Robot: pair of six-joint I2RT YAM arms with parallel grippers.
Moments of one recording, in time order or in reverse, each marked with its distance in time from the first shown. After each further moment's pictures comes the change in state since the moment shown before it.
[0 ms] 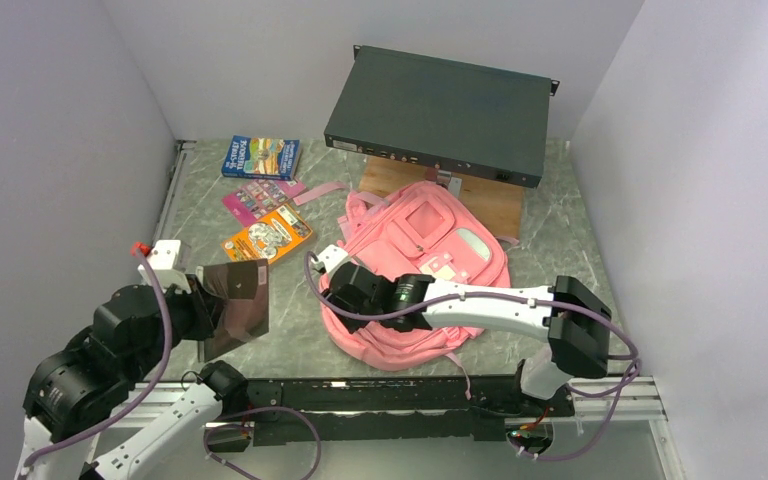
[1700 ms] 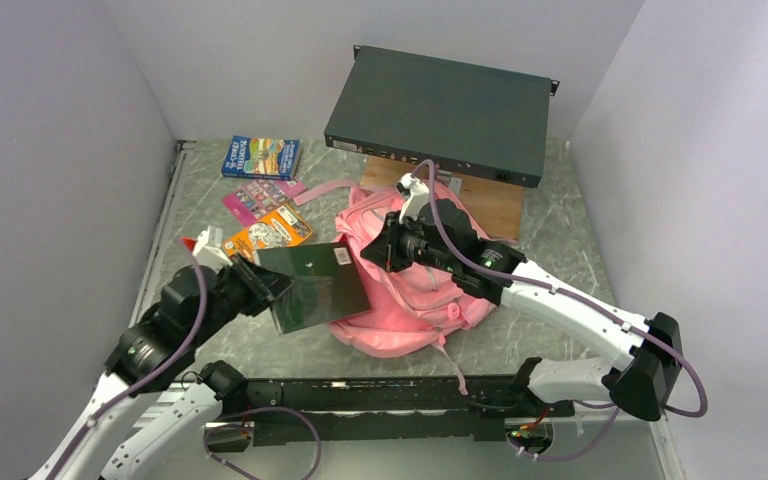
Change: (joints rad) left arm 0.000 0.006 -0.386 0.548 0.225 -0.599; right arm -0.346 -0.369 -0.085 0.178 -0.330 0.293
